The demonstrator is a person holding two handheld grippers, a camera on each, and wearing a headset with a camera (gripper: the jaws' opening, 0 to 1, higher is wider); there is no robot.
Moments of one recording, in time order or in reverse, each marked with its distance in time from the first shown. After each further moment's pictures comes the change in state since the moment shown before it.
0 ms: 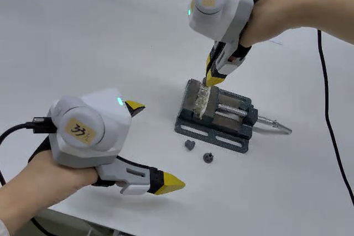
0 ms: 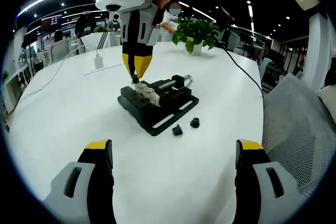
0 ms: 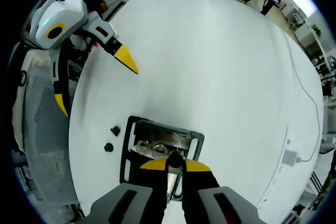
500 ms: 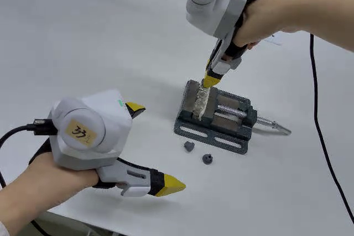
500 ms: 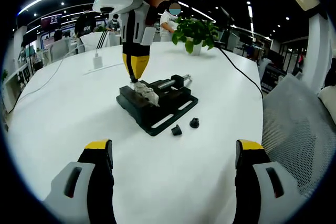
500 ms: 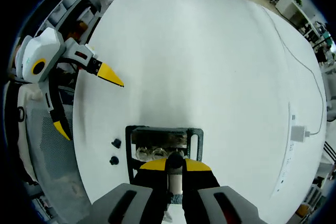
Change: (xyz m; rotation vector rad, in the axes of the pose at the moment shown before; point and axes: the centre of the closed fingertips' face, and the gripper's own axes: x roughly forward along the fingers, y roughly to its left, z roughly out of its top) left arm 0.002 -0.001 -0.001 -0.005 0.001 -0.008; right arm 0.004 0.000 -0.001 0.203 0.002 0.025
